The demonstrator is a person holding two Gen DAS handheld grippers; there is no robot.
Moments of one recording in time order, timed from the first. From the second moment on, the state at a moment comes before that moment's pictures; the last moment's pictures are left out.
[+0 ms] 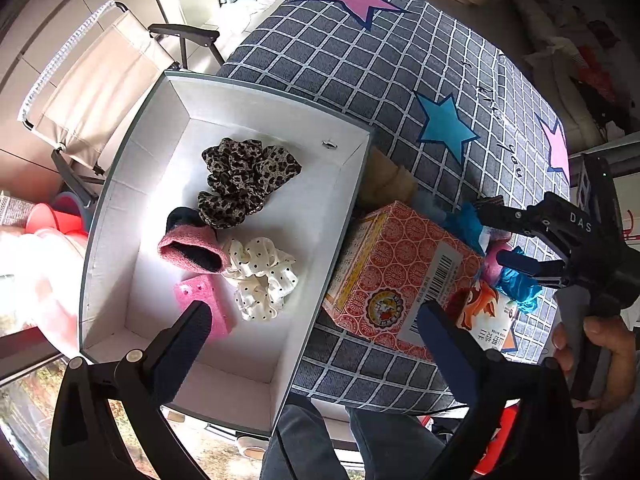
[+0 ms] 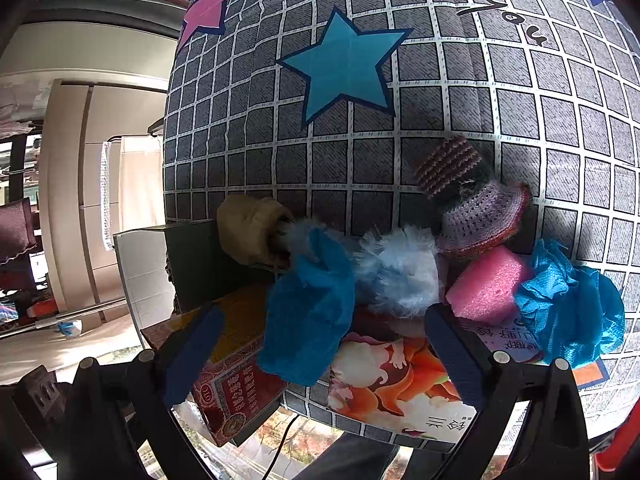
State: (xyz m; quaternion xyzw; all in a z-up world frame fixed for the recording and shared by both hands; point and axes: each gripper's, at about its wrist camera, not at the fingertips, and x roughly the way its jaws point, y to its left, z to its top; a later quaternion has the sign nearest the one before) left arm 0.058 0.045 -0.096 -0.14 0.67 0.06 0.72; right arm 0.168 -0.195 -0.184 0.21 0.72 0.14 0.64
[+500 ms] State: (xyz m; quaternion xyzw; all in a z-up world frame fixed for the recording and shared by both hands) left arm 0.104 0.000 -0.080 -0.11 0.67 0.03 0.74; right arm 0.195 -0.249 -0.184 0.33 0.69 0.14 0.63
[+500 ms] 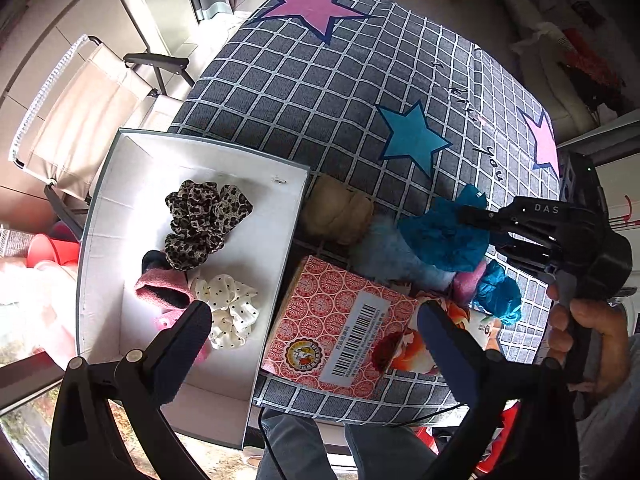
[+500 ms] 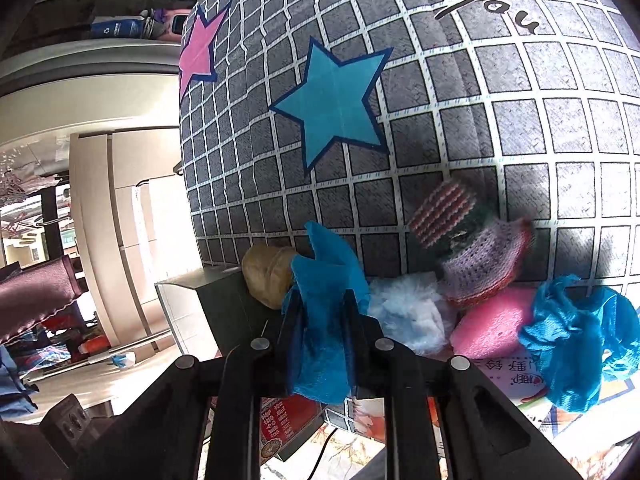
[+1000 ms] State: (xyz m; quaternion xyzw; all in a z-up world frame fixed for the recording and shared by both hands) left arm 0.200 -0.151 -0.165 -0.07 0.74 -0.06 0.67; right arm 0.182 -0.420 -0.186 0.25 0.67 -0.03 0.70
